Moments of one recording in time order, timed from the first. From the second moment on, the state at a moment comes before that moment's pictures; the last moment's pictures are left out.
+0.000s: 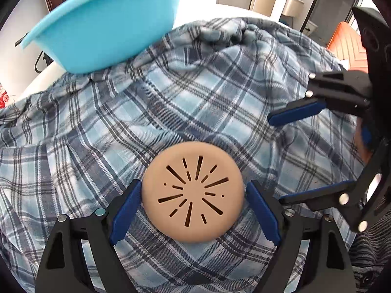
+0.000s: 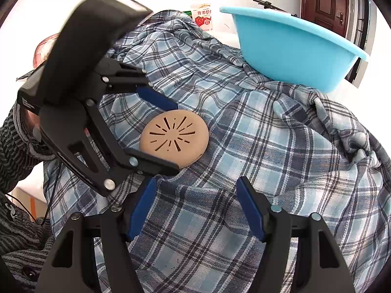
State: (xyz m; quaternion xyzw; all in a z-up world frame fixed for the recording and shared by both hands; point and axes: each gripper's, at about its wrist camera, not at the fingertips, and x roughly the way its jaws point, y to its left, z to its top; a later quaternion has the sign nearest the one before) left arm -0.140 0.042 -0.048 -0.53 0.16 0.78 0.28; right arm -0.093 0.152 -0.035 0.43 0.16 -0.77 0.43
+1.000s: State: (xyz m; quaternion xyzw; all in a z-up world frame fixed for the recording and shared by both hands) left arm -0.122 0.047 0.006 -0.49 0.14 0.80 0.31; right arm -0.145 0.188 -0.007 0.48 -0.03 -0.76 0.44
